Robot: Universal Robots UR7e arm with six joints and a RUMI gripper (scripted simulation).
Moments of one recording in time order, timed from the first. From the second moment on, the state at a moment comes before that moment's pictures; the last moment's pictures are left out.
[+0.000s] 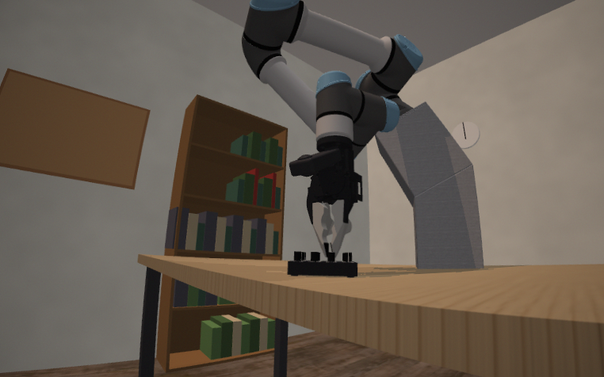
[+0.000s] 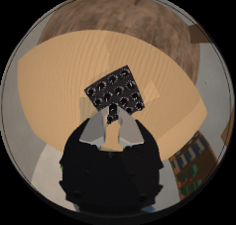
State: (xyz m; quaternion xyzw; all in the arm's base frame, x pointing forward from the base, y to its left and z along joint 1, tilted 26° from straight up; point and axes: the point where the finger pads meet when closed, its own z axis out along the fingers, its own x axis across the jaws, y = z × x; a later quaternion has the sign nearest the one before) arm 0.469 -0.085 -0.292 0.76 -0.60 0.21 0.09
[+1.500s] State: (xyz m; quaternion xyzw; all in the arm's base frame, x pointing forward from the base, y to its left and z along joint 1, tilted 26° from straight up) arm 0.468 -0.083 -0.293 0.90 -0.38 0.18 0.14
